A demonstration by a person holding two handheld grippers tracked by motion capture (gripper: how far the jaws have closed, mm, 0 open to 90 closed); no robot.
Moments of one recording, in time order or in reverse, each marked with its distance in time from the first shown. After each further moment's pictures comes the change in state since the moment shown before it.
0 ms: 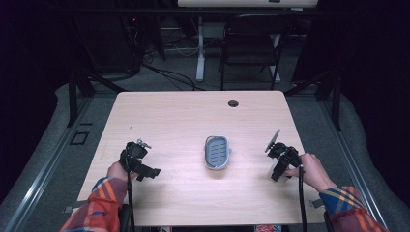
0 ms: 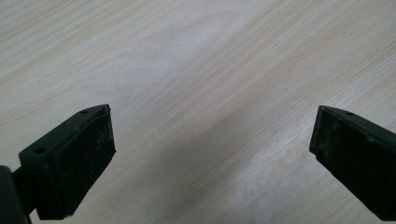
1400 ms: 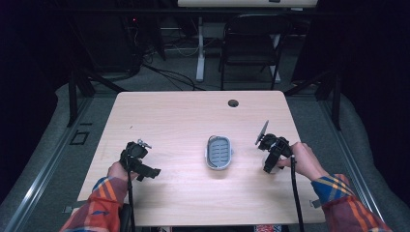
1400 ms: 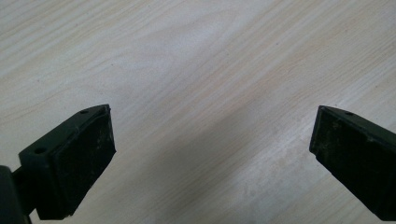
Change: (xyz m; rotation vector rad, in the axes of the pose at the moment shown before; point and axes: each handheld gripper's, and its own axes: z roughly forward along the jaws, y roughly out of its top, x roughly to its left) left arm 0.000 0.001 0.001 0.008 0.003 0.006; right arm 0.014 0.034 -0.031 -0.008 -0.043 -0.097
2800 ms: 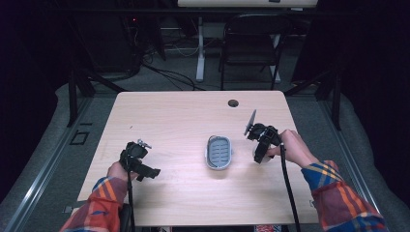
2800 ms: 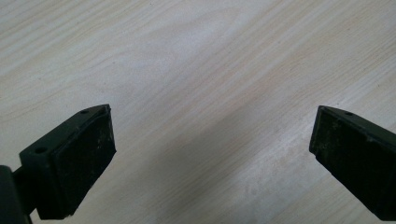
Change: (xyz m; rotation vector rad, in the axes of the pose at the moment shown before) left arm 0.000 0.000 0.000 0.003 0.005 -0.007; right arm 0.004 0.041 -0.026 -0.003 -0.015 -0.065
